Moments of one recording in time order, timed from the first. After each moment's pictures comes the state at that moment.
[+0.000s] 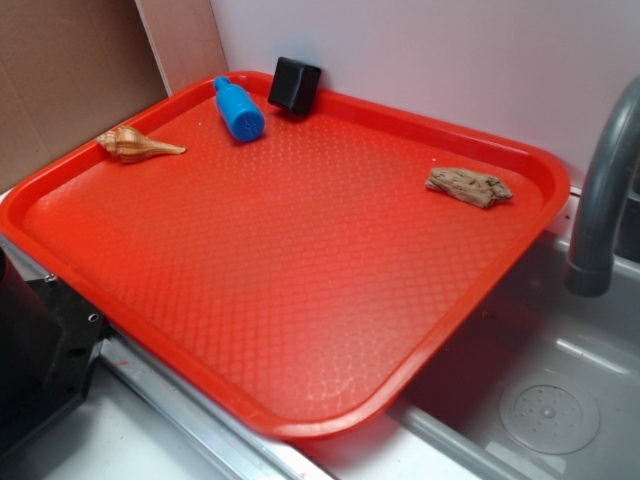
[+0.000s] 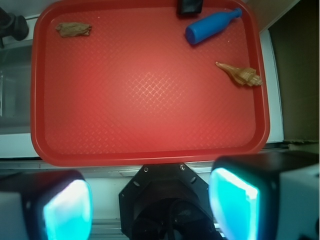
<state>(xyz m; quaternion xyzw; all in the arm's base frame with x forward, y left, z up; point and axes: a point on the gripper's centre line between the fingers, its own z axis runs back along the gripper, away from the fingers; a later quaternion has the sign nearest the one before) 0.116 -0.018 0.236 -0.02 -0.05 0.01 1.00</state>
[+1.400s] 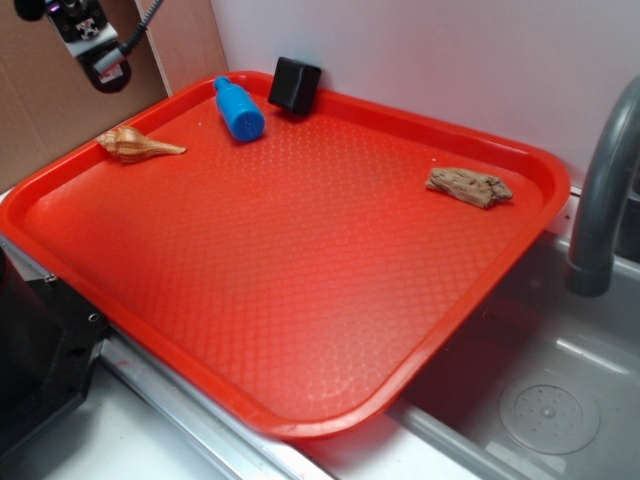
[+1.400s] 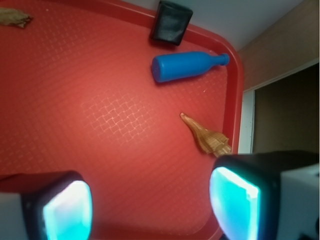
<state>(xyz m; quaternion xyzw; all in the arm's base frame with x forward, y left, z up) 0.176 0.054 0.155 0.08 -0.10 -0.11 0.99</state>
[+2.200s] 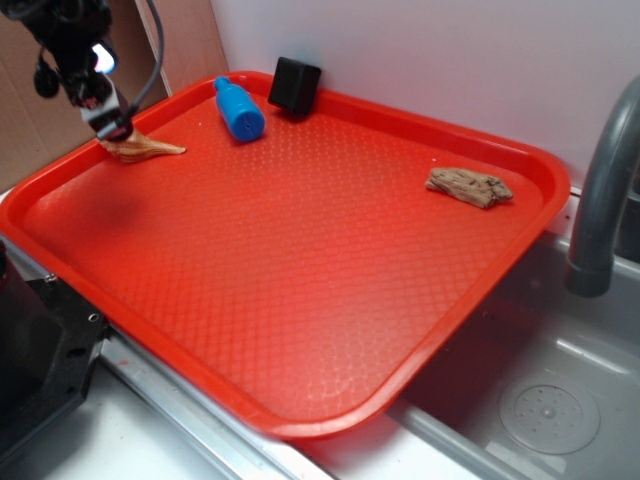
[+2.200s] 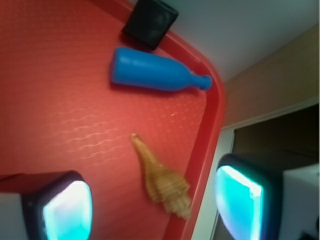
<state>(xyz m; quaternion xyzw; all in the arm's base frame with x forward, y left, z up) 0.201 0.128 0.078 0.15 -0.17 -0.25 0.94</state>
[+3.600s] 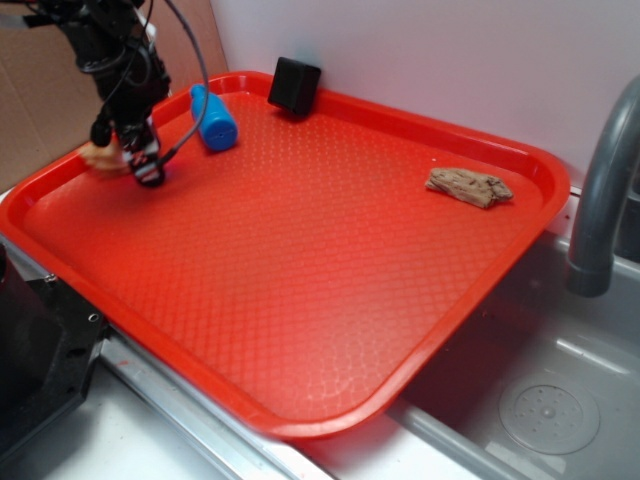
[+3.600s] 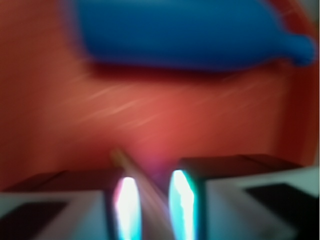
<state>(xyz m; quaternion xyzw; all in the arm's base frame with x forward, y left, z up) 0.206 0.116 0.017 0.06 -0.04 -0.23 0.97</state>
